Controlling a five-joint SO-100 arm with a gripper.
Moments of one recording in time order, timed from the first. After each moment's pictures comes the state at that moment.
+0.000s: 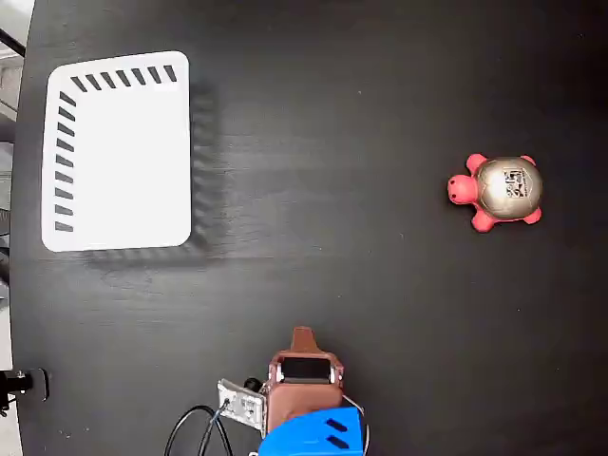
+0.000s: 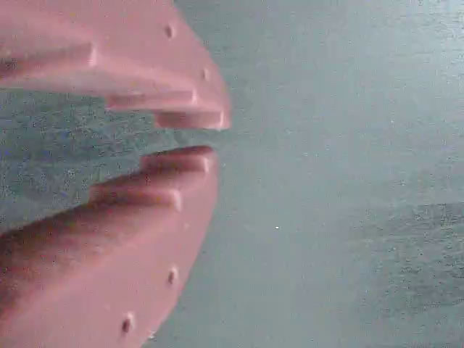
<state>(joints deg) -1.2 188.4 166.8 76.8 4.0</state>
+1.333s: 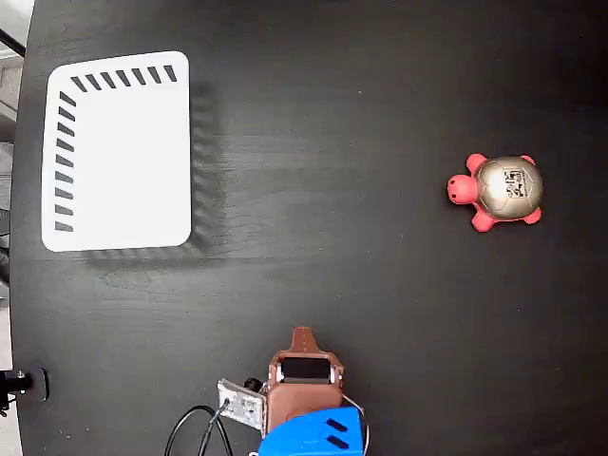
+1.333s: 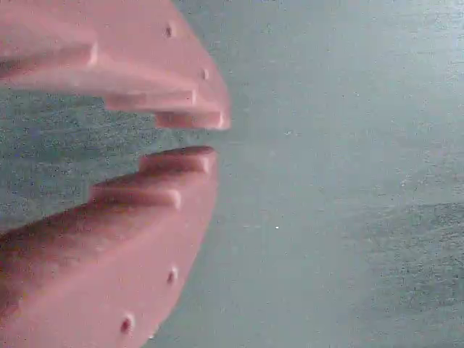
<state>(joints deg) -1.2 188.4 166.8 76.8 3.9</state>
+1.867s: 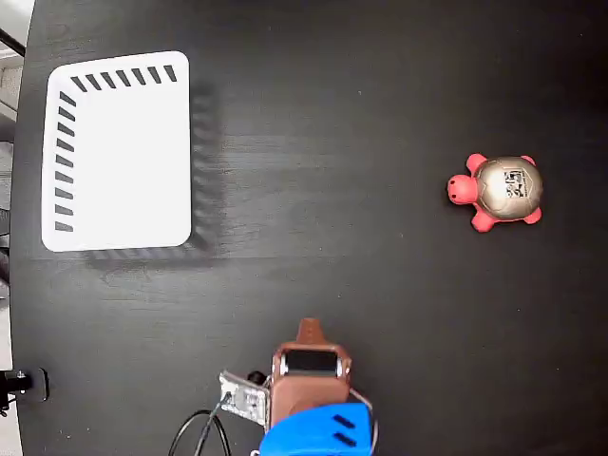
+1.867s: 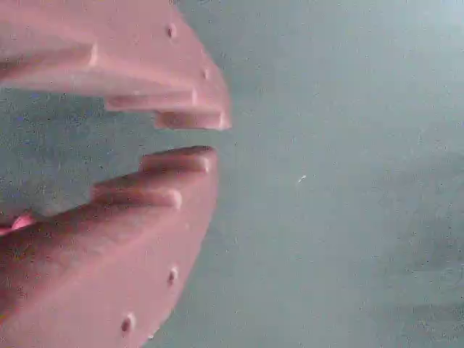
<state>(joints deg) 2.5 167.8 152.8 73.0 0.6</state>
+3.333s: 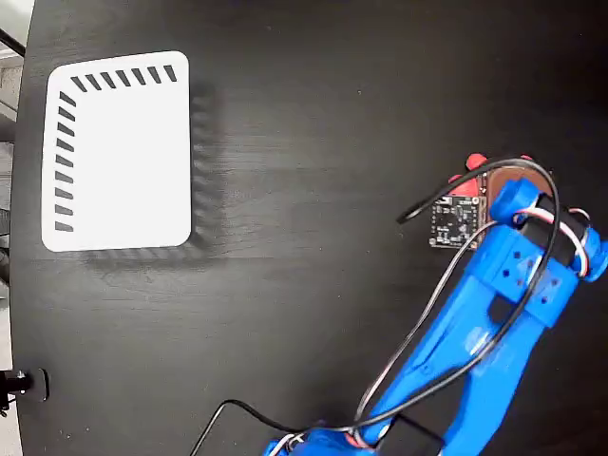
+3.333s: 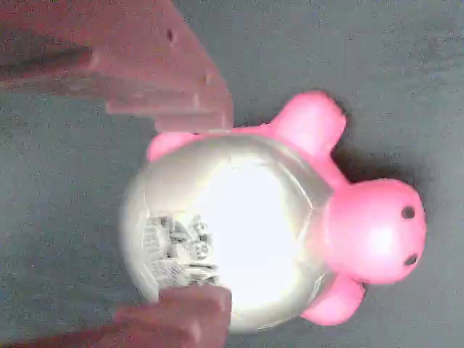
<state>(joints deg) 34.7 65.9 64.5 80.3 -34.4</state>
